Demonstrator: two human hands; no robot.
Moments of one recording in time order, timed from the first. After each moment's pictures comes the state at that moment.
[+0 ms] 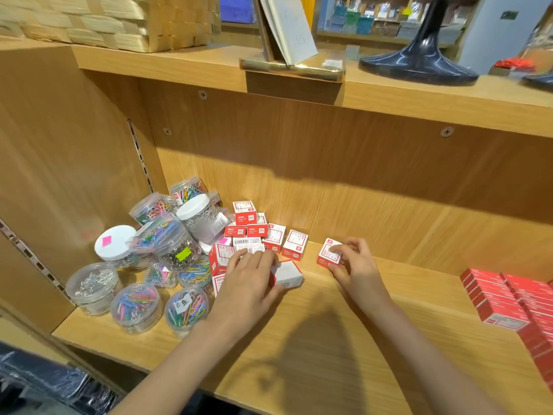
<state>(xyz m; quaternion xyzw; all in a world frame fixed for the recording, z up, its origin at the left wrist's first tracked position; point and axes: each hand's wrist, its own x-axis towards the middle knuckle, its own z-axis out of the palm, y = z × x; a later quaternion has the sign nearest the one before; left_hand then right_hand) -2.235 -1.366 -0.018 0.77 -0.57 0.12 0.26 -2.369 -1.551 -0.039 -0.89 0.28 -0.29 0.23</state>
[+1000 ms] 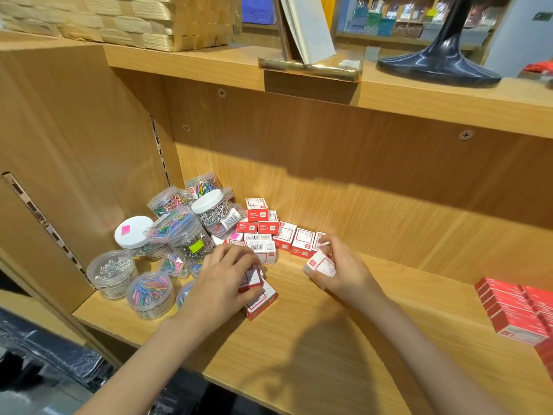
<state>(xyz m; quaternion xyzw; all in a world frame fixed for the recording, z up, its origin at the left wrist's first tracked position) -2.210 -1.325 -0.013 0.81 -0.54 0.08 0.23 -2.351 -1.523 -0.008 -0.91 0.23 -0.17 0.29</state>
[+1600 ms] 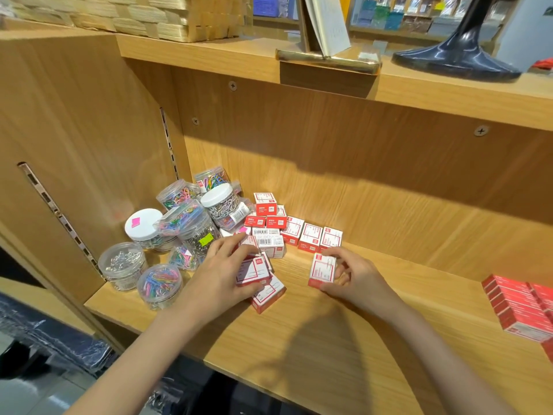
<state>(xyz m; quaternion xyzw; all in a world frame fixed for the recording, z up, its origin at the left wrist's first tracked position) -2.201 -1.312 -0.006 0.82 -0.51 0.00 0.26 -2.365 -1.513 -0.007 -0.90 0.21 -0.15 0.35</state>
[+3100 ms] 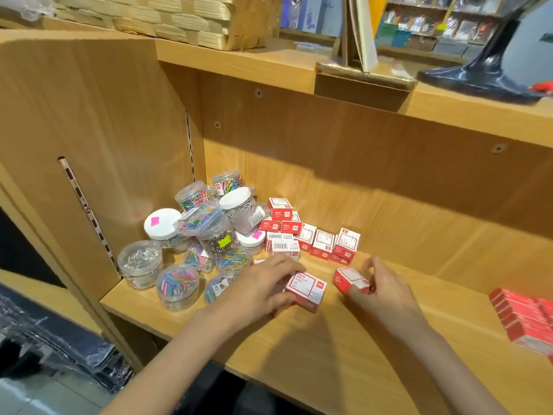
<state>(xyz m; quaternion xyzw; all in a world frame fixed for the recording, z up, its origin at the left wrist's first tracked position) -2.211 -1.325 -0.010 0.71 -0.62 -0.06 0.33 -2.379 -1.489 0.014 -0.90 0.37 -0.11 0.21</state>
